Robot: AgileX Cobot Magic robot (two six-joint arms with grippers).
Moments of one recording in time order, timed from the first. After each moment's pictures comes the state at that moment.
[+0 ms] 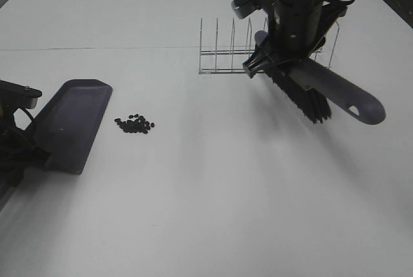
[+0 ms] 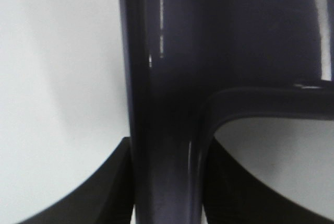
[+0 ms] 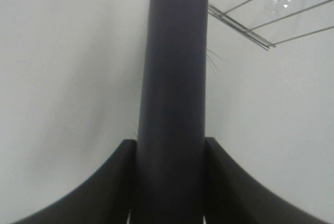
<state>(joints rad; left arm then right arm) -0.21 1.93 -0.95 0.26 0.71 -0.23 0.50 2.04 -1.49 -0.56 0.88 0.33</state>
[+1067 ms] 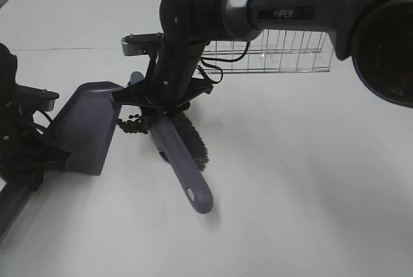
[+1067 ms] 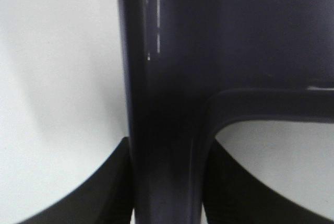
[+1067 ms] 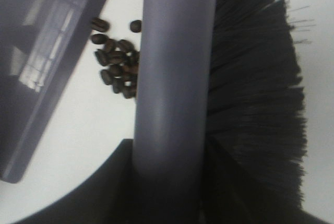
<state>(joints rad) -0.25 1.97 -0.98 0.14 0.73 -0.20 0.67 2.41 -1.88 0.19 0.79 0.15</state>
